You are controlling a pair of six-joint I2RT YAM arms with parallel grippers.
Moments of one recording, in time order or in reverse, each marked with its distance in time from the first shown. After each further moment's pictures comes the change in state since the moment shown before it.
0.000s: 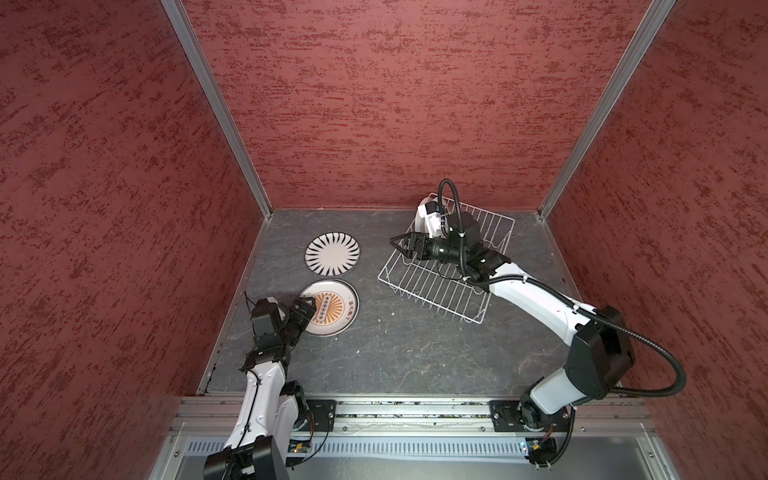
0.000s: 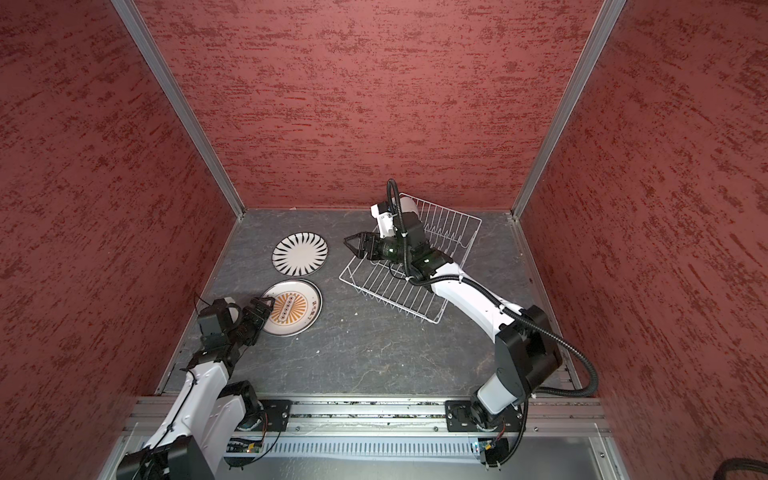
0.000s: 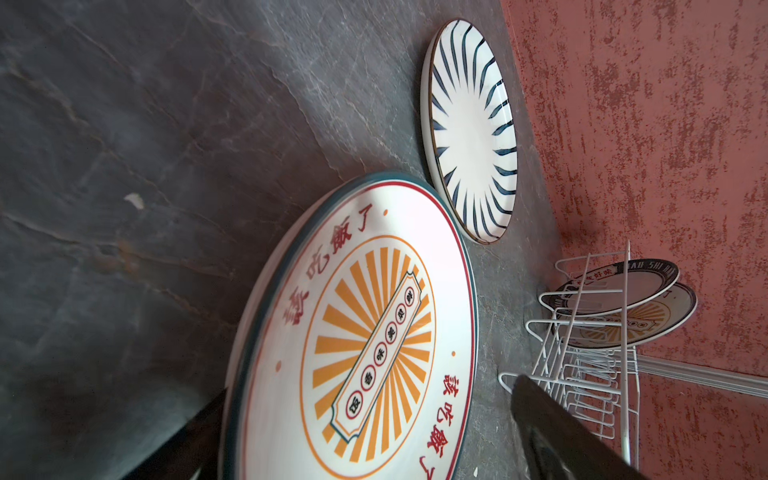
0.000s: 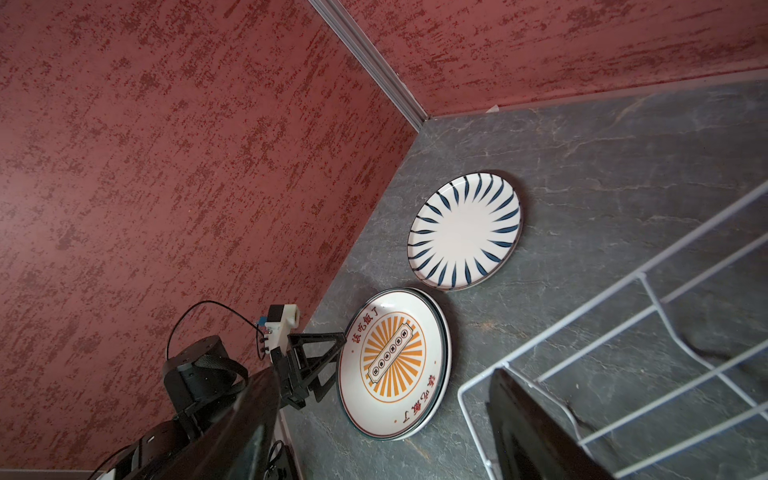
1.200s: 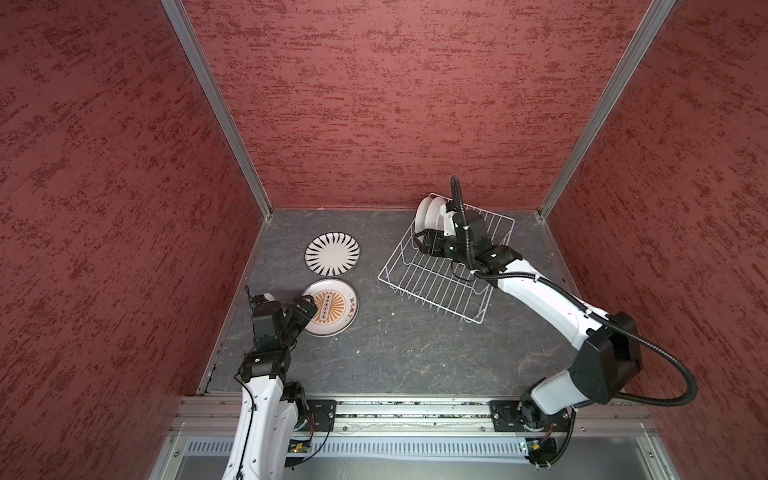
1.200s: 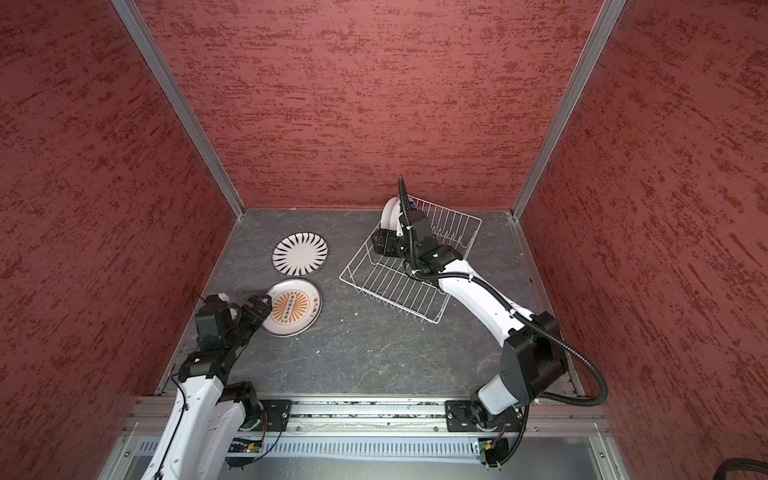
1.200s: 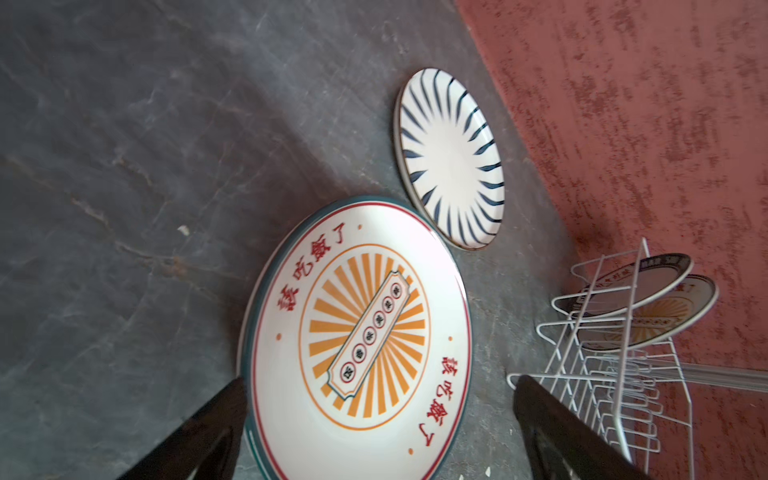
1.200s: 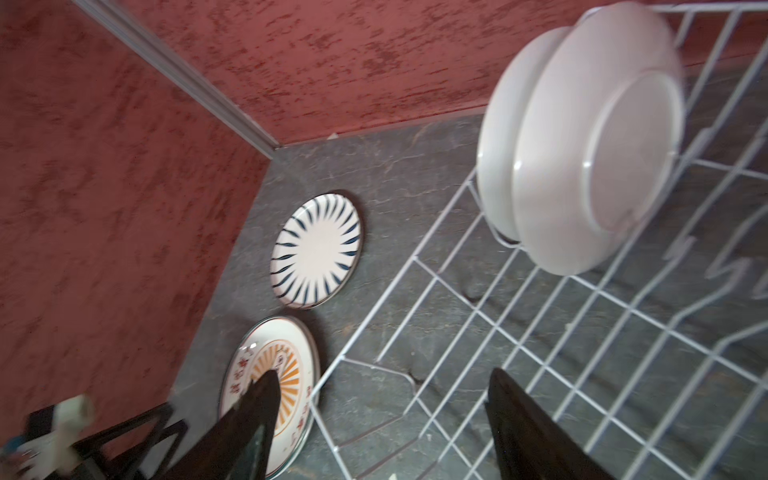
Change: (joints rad) left arm -0.106 -0.204 0.125 -0.248 -0.168 0.039; right arm -0.041 -0.011 0.090 -0.341 0.467 -0.091
